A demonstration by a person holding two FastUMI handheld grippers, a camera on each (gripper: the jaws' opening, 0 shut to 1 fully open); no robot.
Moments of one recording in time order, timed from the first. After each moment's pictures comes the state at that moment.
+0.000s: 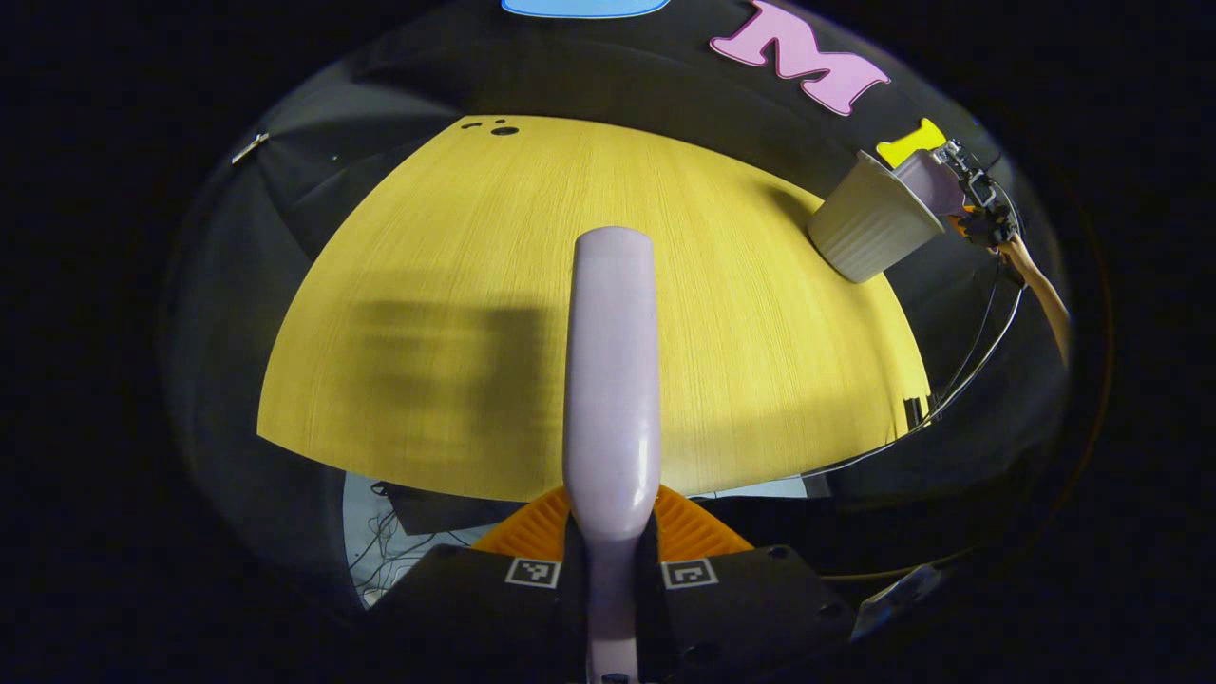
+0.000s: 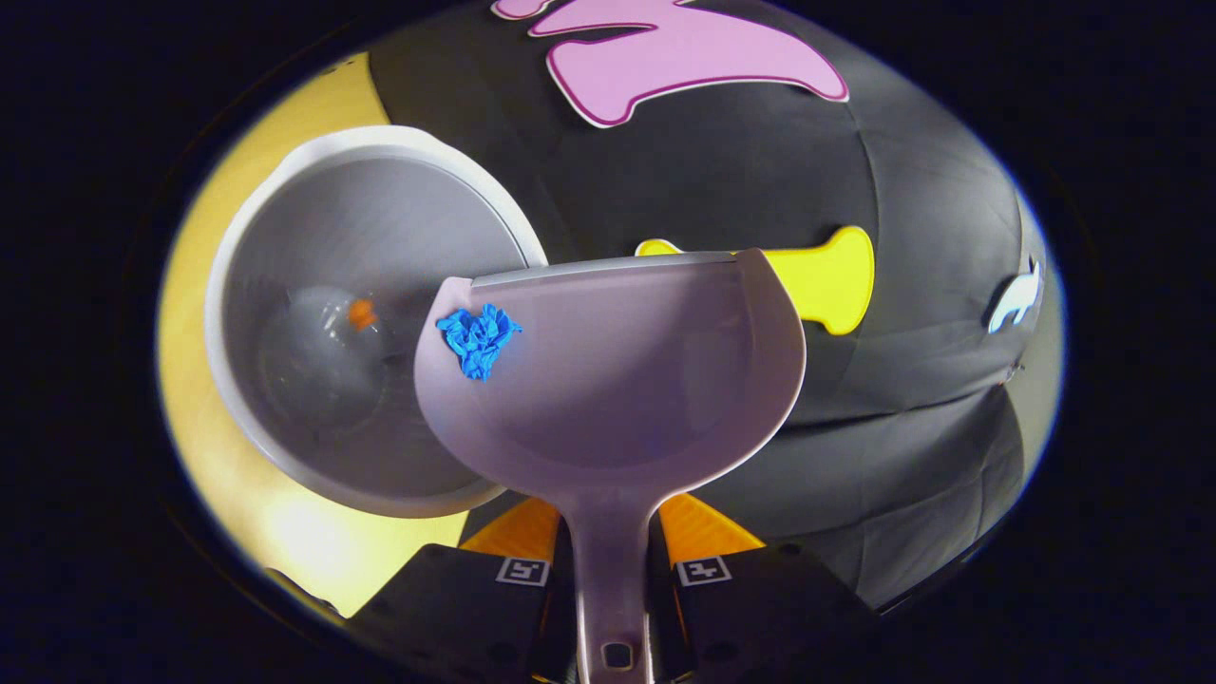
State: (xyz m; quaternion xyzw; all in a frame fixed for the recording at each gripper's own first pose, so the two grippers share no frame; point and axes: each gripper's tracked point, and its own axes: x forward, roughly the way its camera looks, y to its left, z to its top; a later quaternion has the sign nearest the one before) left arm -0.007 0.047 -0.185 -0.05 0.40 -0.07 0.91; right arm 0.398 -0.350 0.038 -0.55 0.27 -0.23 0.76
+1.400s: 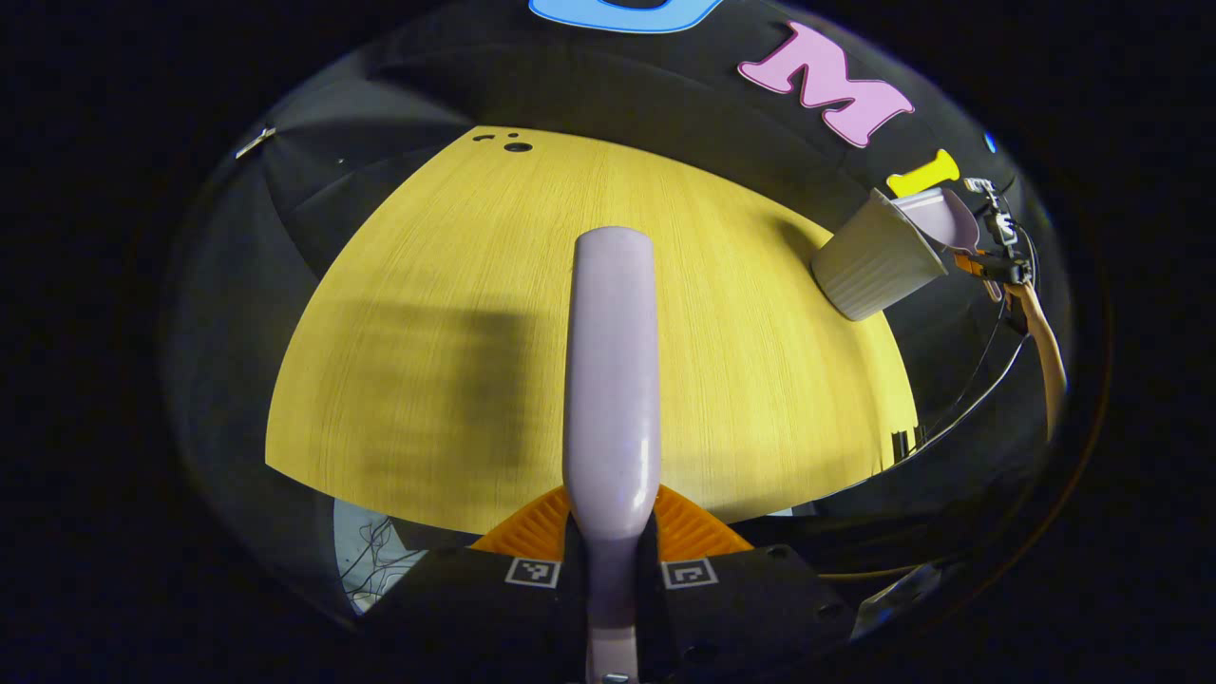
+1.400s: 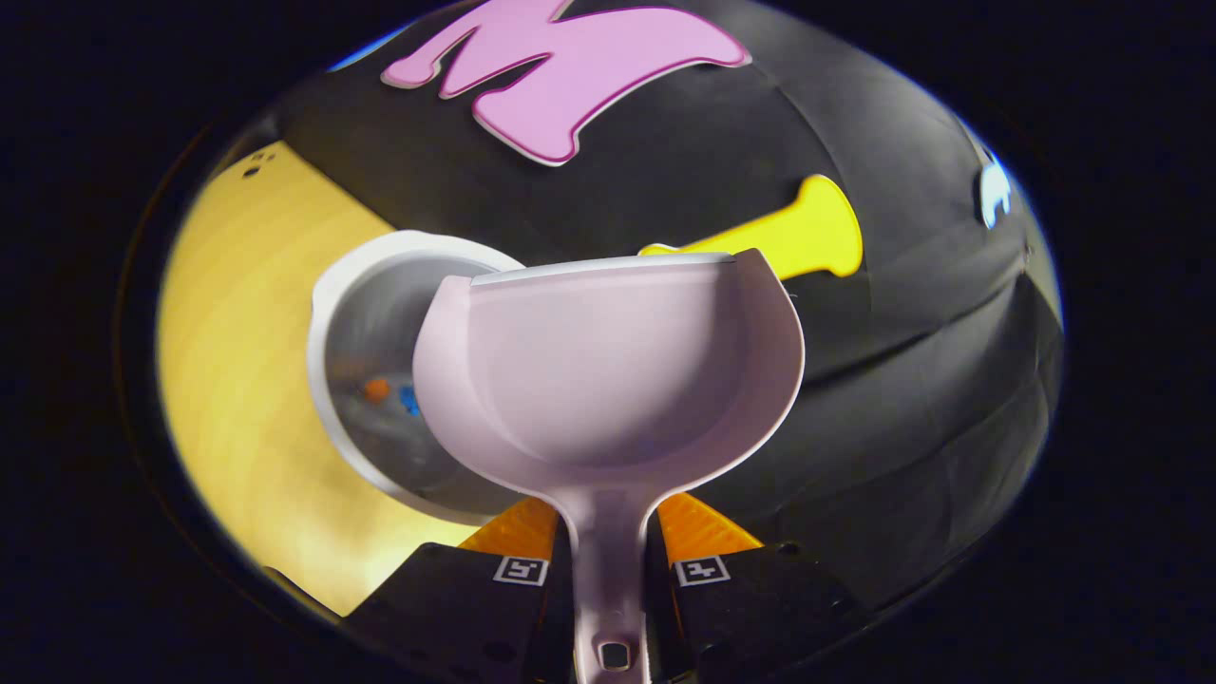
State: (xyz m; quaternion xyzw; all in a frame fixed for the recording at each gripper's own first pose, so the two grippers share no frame) left arm -0.011 0.049 -0.172 -0.07 0.38 -0.08 0.92; right arm 0.372 -0.314 0.048 -0.33 0.28 -0.21 0.88
